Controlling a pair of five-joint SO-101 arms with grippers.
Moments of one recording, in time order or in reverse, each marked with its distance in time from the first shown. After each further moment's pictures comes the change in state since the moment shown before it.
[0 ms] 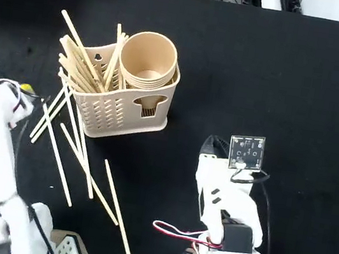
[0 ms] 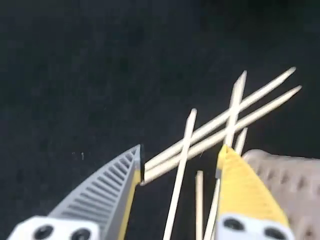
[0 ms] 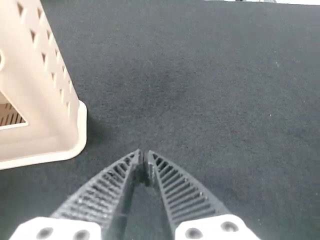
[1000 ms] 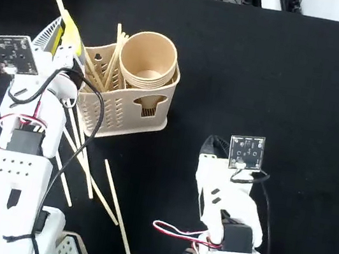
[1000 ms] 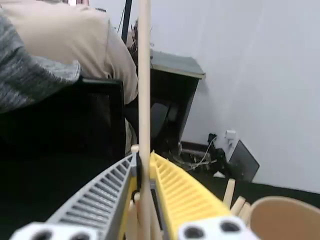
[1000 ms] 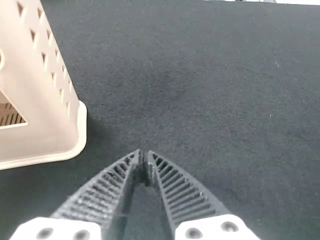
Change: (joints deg) left arm 26.3 -13.0 14.2 -57.6 -5.3; right arm 0.0 0.0 0.0 0.0 0.0
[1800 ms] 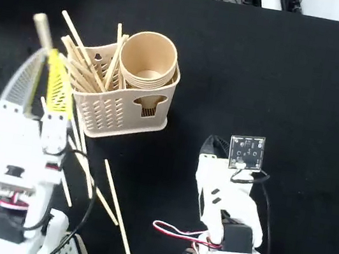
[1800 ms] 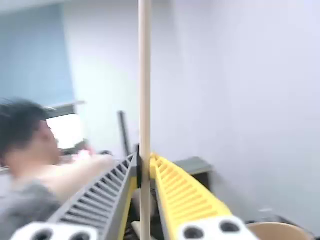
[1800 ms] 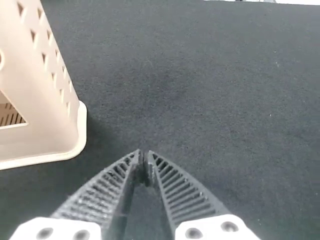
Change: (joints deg) left arm 6.8 -48.3 15.1 8.7 -24.7; right arm 0.0 0.0 0.0 0.0 0.0
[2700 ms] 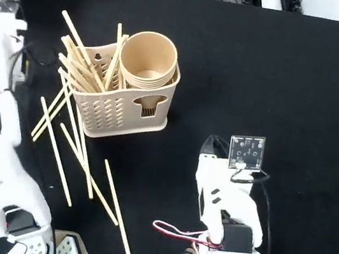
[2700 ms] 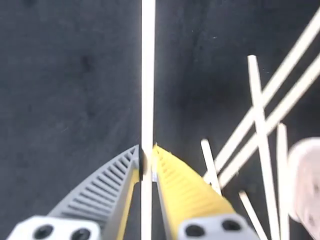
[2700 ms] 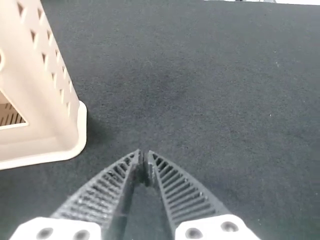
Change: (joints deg) left arm -31.4 119.9 -88.0 68.0 -0.3; right arm 0.0 0.0 0.0 0.0 0.0
